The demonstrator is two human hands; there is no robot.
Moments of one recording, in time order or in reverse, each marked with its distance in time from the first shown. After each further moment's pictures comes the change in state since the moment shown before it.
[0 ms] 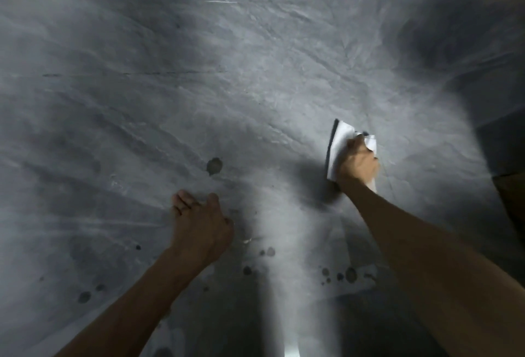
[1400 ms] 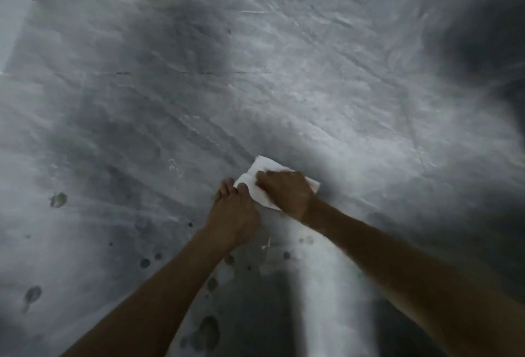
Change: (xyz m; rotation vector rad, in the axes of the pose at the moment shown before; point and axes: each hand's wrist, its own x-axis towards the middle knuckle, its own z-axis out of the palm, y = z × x) left_hand -0.009 -0.029 -0.017 -0.137 -0.054 0.119; right_hand -0.152 -0.101 0.017 0.106 -0.213 -1.285
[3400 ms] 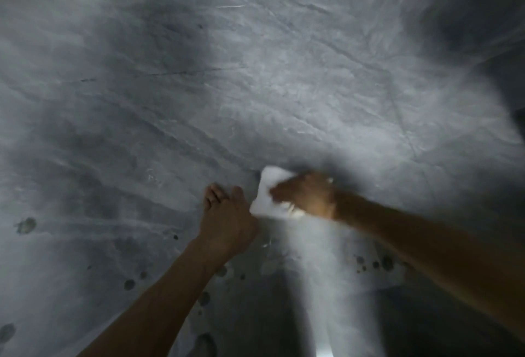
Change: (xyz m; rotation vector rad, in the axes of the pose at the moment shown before) left_hand 0.008 0.010 0.006 0.174 -0.043 -0.008; right_hand -0.027 0.007 -0.011 0.047 0.360 0.378
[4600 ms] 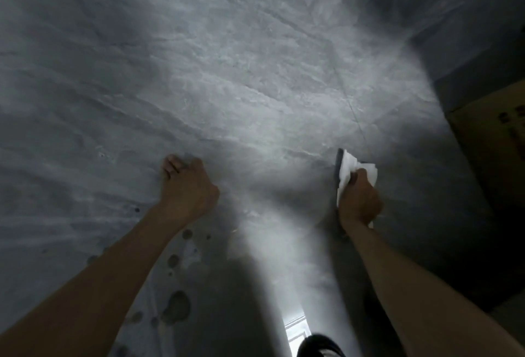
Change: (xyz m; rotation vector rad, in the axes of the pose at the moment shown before) left_hand 0.004 -0.002 0.011 -0.026 -0.019 -0.009; right_hand -0.137 0.088 -0.096 -0.411 0.082 1.076
